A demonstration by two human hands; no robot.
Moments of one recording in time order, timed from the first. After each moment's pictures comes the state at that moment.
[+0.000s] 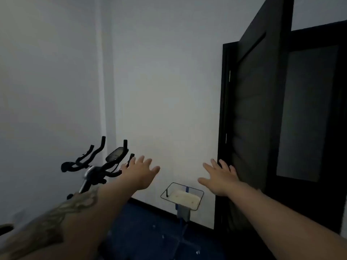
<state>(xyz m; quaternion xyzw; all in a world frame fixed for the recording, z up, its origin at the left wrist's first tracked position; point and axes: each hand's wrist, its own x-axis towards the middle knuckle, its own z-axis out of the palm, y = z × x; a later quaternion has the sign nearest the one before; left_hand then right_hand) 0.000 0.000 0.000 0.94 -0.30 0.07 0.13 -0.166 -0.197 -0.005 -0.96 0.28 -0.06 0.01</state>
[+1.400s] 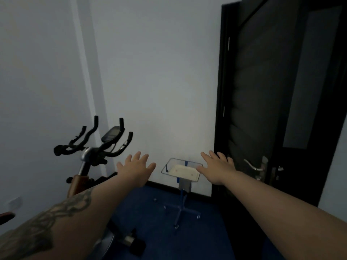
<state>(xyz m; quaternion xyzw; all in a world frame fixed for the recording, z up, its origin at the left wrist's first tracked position) 0.059 0.041 -0.074 0.94 -0.32 0.03 0.07 -0.112 -0.154 -0.073 -0.95 0.32 -0.02 0.04</state>
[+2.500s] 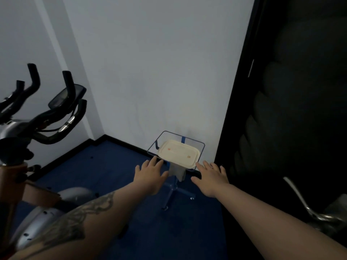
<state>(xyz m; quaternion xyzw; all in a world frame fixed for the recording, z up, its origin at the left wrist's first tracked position) 0.273 -0.303 -0.265 0.93 -0.34 -0.11 0.08 0.140 -0.465 -0.260 -0.95 0.28 0.10 0.08</state>
